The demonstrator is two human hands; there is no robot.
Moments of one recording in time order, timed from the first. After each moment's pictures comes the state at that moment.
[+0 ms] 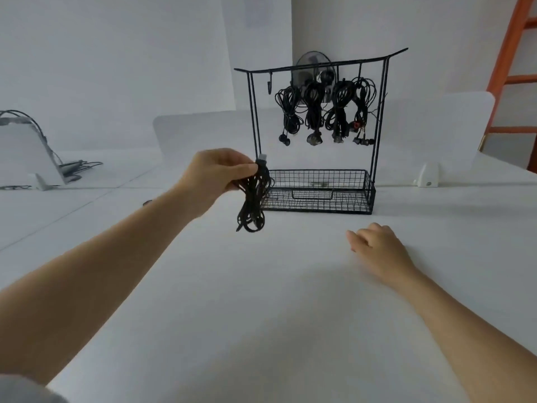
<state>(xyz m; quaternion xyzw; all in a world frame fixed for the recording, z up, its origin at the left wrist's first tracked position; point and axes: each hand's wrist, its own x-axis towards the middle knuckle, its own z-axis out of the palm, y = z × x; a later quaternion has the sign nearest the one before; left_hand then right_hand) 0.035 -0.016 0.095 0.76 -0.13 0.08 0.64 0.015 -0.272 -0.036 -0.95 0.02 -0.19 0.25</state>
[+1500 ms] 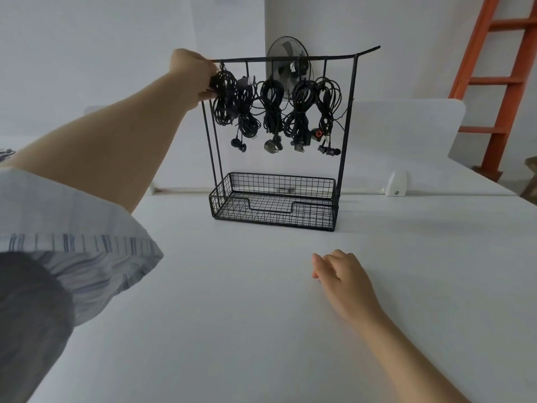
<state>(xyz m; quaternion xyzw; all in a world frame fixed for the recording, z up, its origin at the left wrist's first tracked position) 0.194 -0.081 0.196 0.69 -0.05 0.22 0.69 0.025 -0.280 -0.046 -0.92 0.01 -0.20 0.34</state>
